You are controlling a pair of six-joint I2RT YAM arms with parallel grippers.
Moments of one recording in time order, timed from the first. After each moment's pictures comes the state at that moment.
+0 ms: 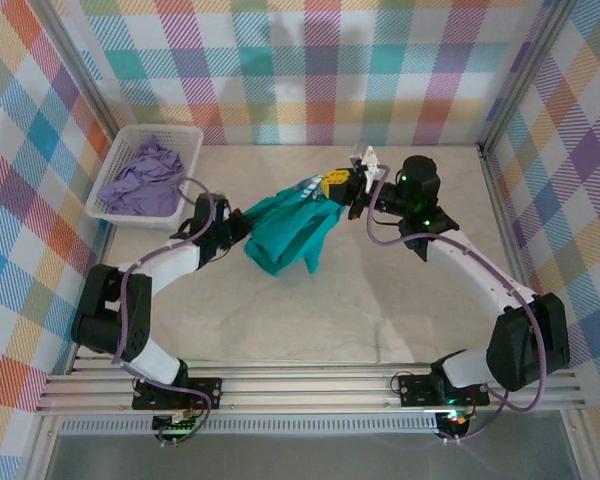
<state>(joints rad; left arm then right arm) -0.26 1.55 0.84 0.01 0.13 -0.80 0.41 1.37 1.05 0.31 -0.80 0.05</state>
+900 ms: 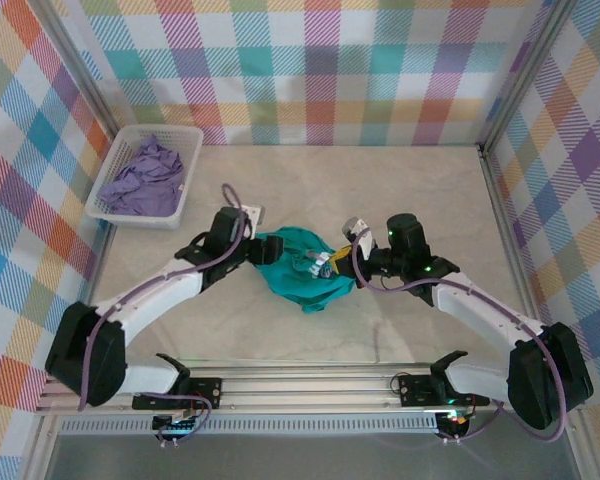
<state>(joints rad) -0.54 1.36 0.86 -0.21 -0.01 -0.22 0.49 1.17 0.68 -0.07 -0.68 -0.08</state>
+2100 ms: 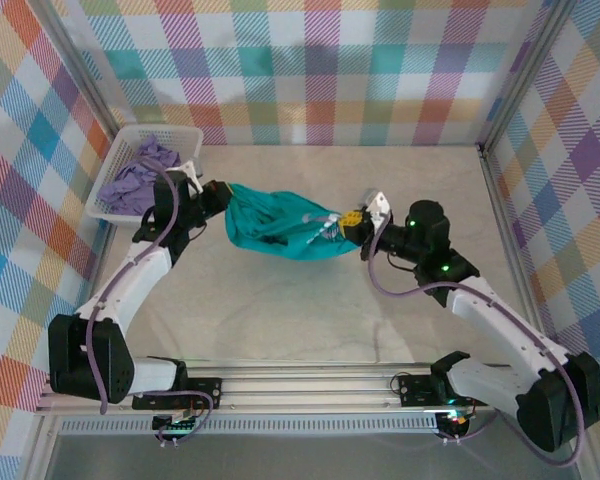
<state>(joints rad) -0.16 1.30 0.90 0.00 0.30 -0.68 0.48 1.10 0.73 0.02 -0.46 -0.14</state>
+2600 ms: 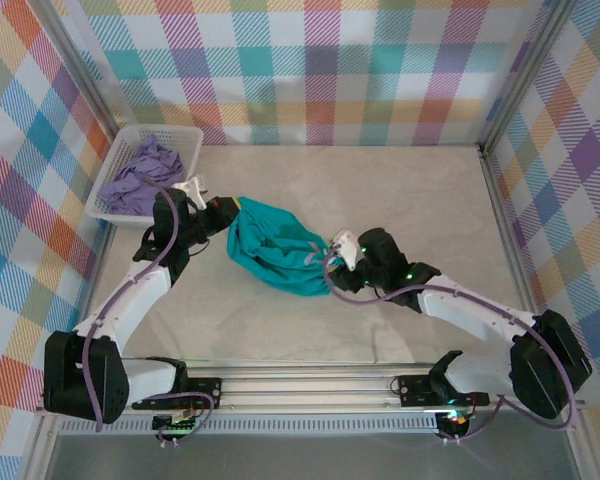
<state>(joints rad) -0.19 1.21 0.81 0.05 0.42 -0.70 0.75 1.21 0.72 -0.20 -0.07 -0.15</state>
